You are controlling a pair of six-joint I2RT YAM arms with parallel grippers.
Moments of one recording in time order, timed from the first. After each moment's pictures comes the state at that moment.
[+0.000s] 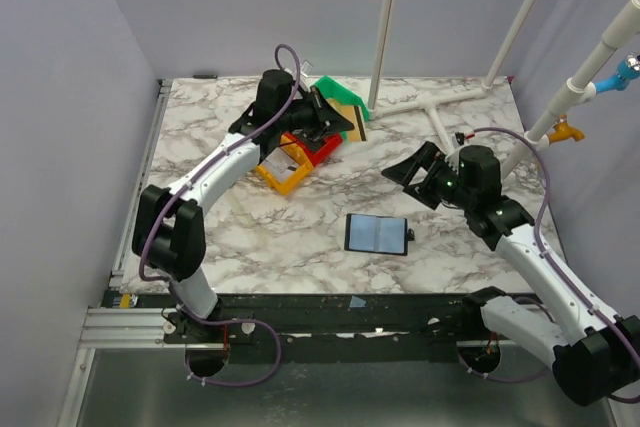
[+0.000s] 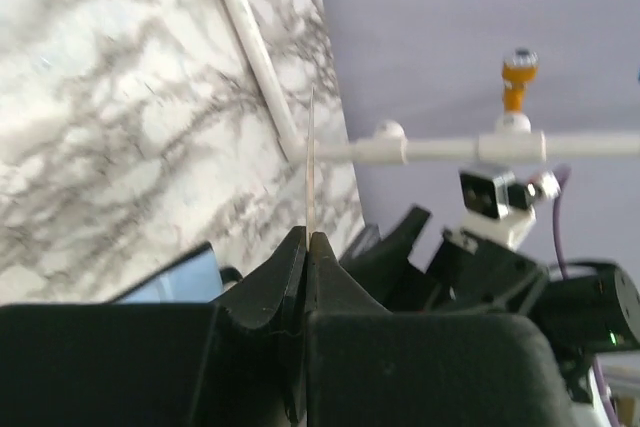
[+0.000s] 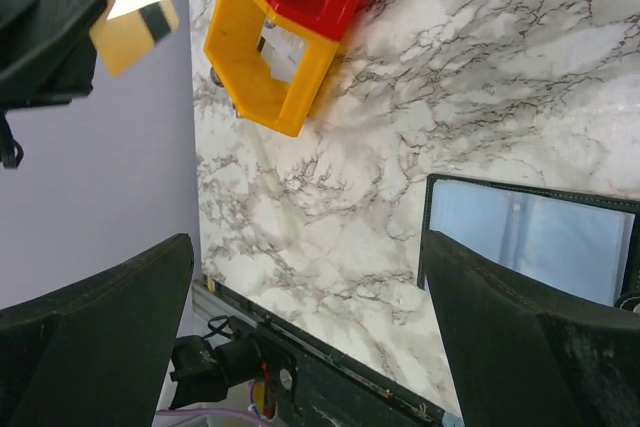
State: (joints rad) left arm -0.46 1.67 1.37 -0.05 0.62 -0.97; right arm 0.35 0.96 0.75 -0.25 -0.27 0.91
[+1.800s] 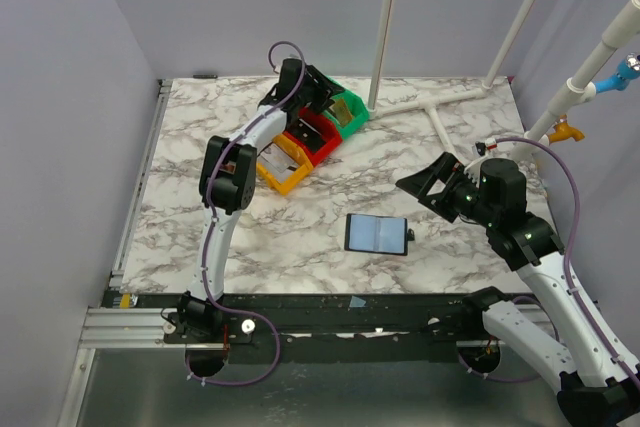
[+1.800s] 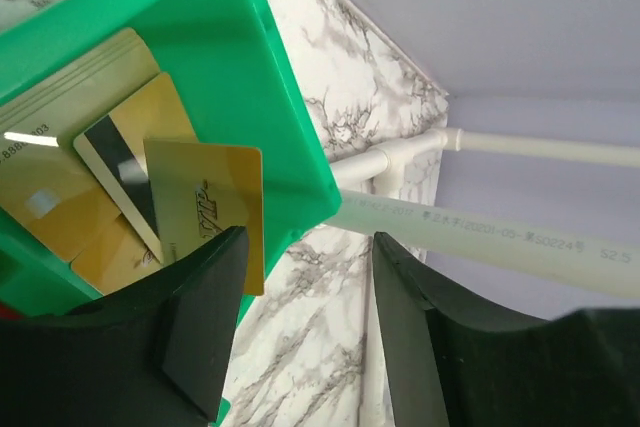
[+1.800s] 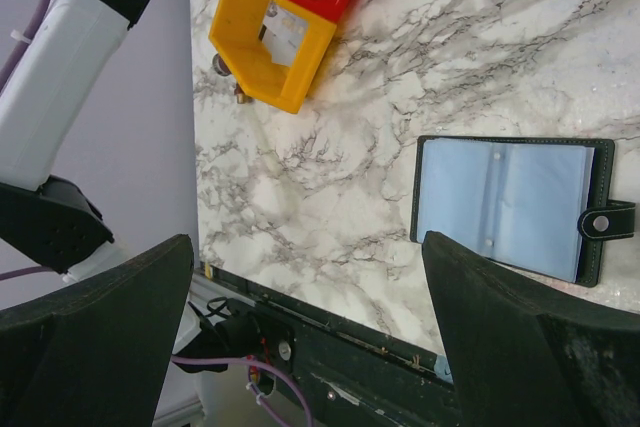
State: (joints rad) left arm -0.34 2.45 2.05 -0.03 0.28 -1.13; right arm 0.35 0.75 0.81 -0.52 -0.22 0.90
